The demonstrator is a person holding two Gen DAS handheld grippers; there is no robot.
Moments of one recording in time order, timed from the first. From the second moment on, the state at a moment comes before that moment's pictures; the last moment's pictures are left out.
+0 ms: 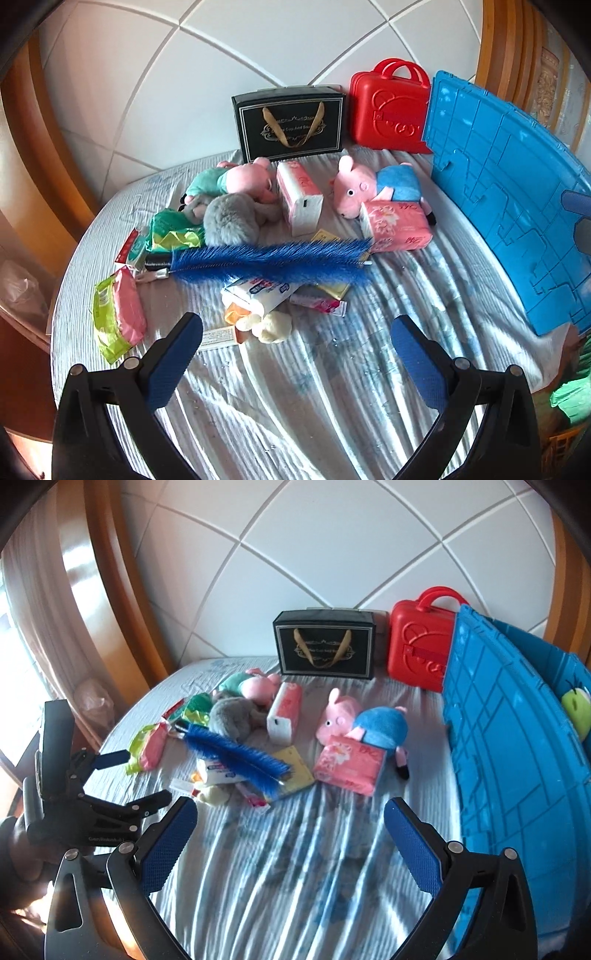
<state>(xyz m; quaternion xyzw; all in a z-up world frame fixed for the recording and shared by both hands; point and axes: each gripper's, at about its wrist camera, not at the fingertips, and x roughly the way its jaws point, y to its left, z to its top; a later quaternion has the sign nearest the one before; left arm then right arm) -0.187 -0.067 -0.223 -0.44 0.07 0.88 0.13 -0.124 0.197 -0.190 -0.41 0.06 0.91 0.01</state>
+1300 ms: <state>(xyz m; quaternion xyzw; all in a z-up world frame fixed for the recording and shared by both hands) -0.262 -0.155 -0.330 -0.49 0.04 0.86 0.17 -0.241 0.110 -0.369 -0.51 -0.02 0.85 -0.11</state>
